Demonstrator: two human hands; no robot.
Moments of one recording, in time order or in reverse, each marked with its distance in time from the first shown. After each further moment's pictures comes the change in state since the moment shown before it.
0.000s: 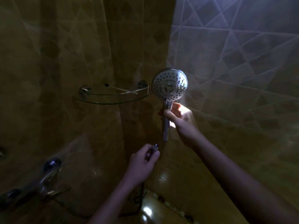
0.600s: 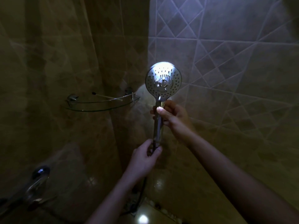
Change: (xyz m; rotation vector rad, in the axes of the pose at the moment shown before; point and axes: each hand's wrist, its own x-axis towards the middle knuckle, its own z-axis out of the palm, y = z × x) left_hand 0.013 0.064 0.044 -0.059 -0.097 -0.050; right_hand -0.009 -0.024 -0.050 0.080 -0.022 -0.272
